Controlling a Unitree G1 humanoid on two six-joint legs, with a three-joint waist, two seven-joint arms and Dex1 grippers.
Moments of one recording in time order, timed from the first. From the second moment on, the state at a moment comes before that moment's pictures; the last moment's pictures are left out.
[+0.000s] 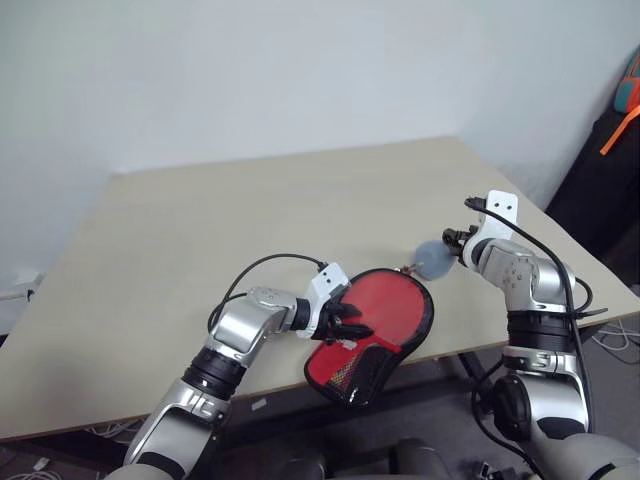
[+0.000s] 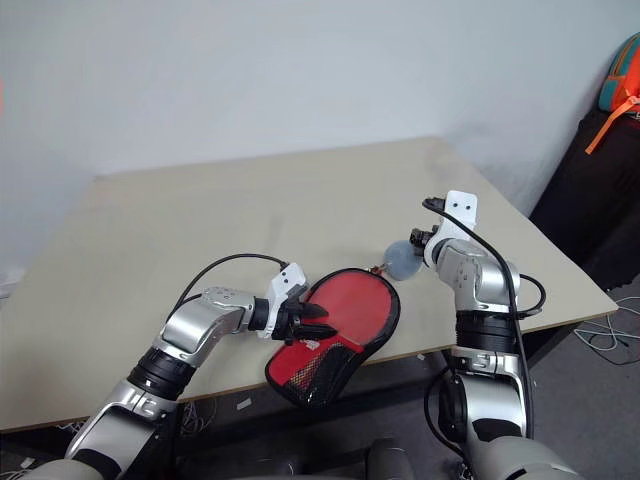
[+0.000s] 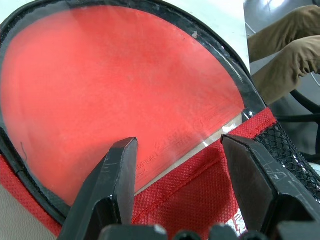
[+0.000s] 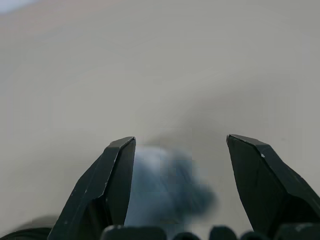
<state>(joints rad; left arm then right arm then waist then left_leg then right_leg) -0.48 0.37 -0.37 0.11 -0.25 0.76 -0.96 -0.71 -0.22 -0.26 0.22 0.26 0.99 0.02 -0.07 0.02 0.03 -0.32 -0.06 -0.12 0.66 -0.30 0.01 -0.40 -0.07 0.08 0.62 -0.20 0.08</state>
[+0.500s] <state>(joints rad) -0.48 0.31 -0.35 0.26 -0.25 0.59 -0.97 -0.72 -0.46 -0.03 0.27 0.29 1.15 0.41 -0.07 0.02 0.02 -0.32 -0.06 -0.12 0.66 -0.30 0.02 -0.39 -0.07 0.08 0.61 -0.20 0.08</state>
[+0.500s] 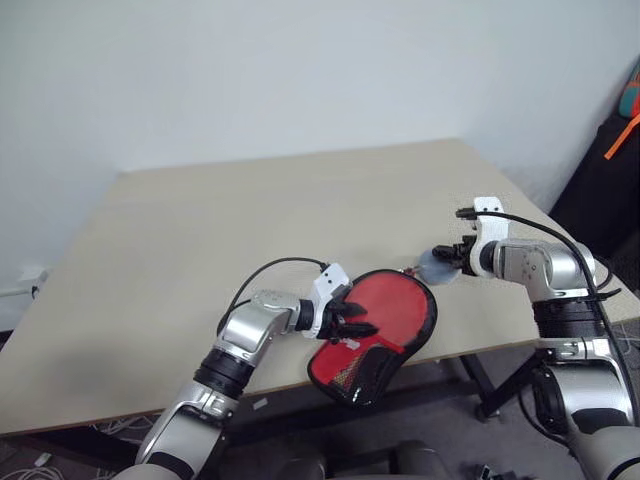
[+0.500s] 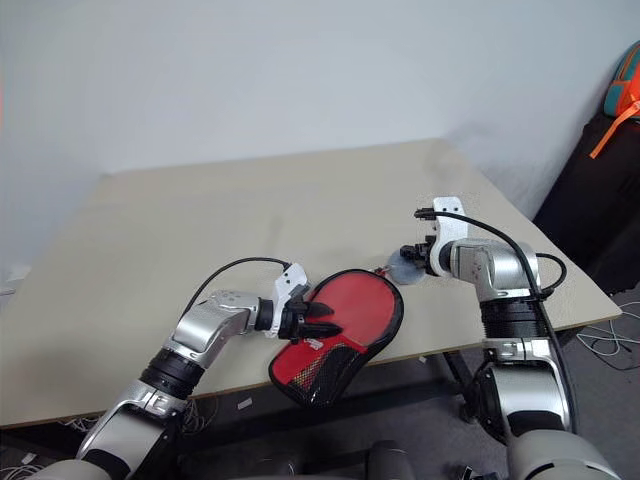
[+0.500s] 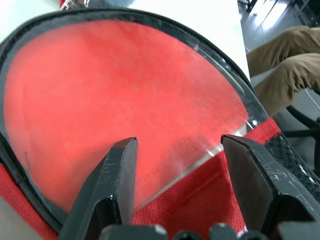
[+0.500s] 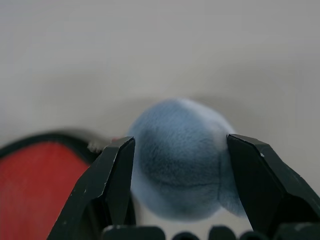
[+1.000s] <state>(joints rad) -0.50 0.24 -0.33 0.47 -0.25 0.37 -1.00 -0.70 -0.54 0.18 0.38 0.17 0.91 0.64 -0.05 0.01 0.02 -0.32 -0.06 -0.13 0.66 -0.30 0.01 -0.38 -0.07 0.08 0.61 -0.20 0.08</state>
